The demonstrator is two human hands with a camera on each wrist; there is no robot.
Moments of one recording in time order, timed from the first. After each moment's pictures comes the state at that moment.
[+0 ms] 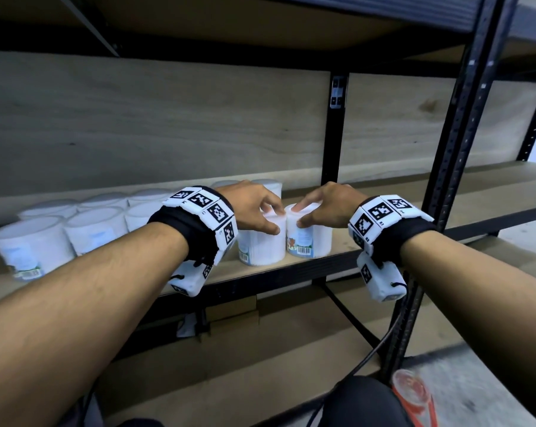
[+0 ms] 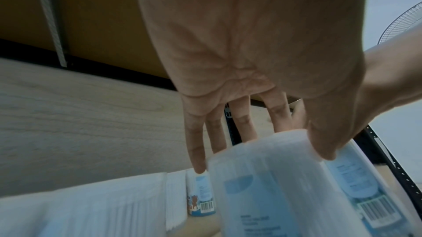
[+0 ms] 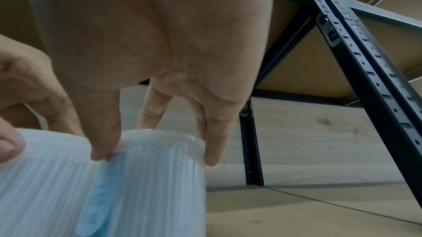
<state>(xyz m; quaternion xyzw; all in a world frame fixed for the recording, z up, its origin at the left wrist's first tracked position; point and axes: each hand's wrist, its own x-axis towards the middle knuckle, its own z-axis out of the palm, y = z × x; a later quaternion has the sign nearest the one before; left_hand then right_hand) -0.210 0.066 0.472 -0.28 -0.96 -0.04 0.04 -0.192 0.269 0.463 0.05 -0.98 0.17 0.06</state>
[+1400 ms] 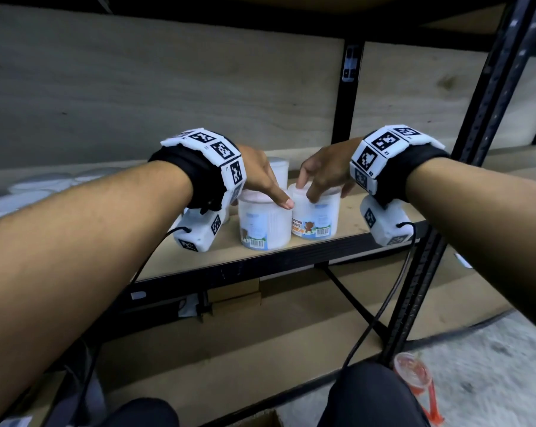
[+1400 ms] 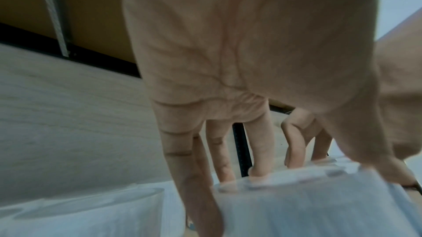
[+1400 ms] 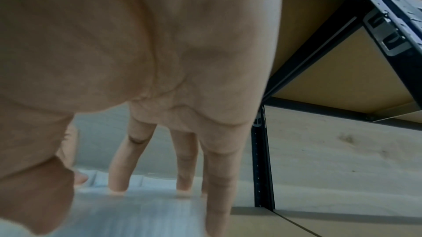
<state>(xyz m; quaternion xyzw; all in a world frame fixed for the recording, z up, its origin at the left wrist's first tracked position) -0.224 0.070 0.491 -0.16 -0.98 -0.09 -0.11 -0.215 0.242 0.495 0.03 -0.99 0.10 -0.09</state>
